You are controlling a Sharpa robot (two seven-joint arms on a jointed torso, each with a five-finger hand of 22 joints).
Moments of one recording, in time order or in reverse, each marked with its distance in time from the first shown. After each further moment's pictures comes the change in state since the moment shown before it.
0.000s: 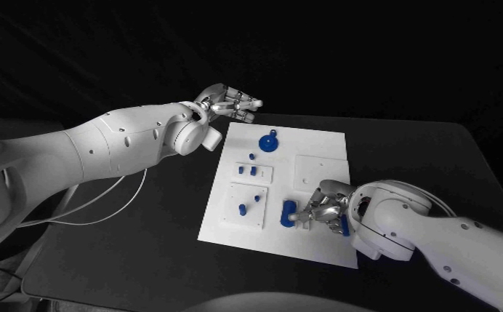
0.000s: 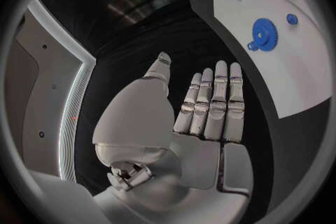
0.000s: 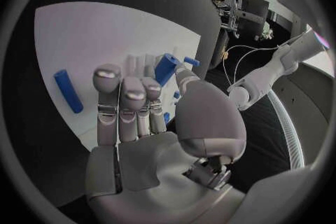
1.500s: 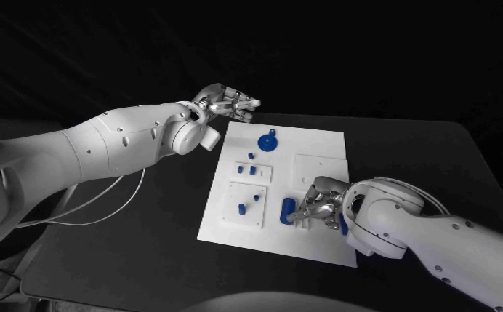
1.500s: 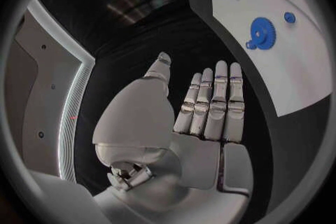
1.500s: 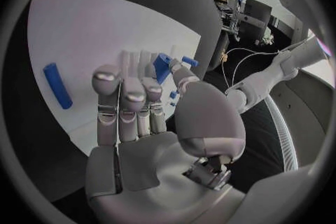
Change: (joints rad) left arm 0.000 -0.001 -0.001 -0.003 -0.001 0.000 -0.005; left_hand 0.000 0.000 0.002 0.002 0.000 0.000 0.000 0.000 0.000 0.000 0.000 0.000 0.000 -0.001 -0.001 0.000 0.000 0.000 0.000 0.000 0.000 0.000; right arm 0.000 0.028 0.000 -0.007 -0.060 -0.006 0.007; right_hand -0.024 0.094 0.106 -0.193 0.091 0.021 -0.013 0.000 -0.019 0.014 -0.007 0.009 0.014 0.000 0.000 0.012 0.013 -0.015 0.000 0.000 0.031 0.000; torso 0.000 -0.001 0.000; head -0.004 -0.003
